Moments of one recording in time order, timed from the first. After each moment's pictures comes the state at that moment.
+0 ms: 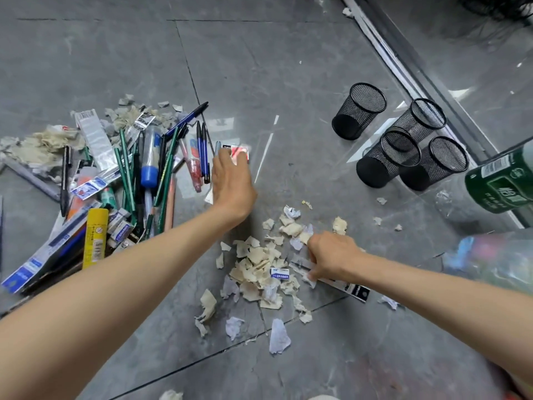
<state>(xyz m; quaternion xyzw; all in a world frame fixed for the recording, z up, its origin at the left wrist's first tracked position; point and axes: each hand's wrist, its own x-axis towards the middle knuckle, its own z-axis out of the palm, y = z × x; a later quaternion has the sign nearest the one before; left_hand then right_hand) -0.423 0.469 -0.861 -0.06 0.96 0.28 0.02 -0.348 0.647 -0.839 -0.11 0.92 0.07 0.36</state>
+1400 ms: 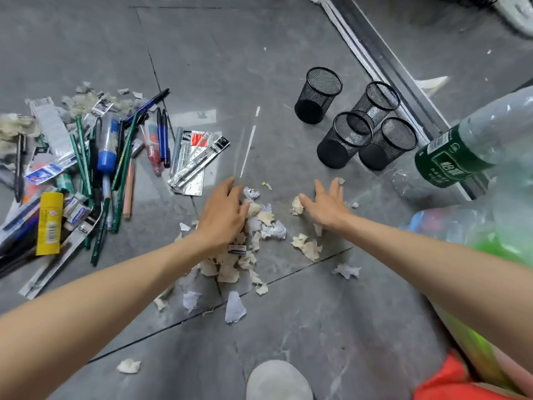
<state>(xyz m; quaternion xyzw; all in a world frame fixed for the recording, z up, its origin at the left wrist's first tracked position) -0.352 0.516 -0.883 0.06 0.94 0.31 0.12 -0.371 0.734 -0.856 0.15 0.95 -0.14 0.25</state>
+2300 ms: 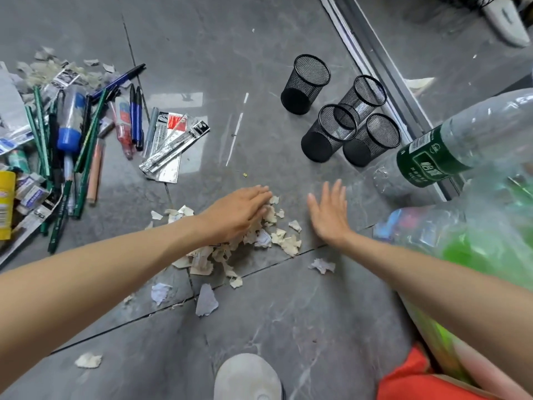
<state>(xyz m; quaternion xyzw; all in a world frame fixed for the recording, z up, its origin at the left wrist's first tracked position) -0.353 0.552 -0.880 0.32 0.89 0.27 0.17 -0.342 0.782 -0.877 0.15 0.96 -0.15 0.19</state>
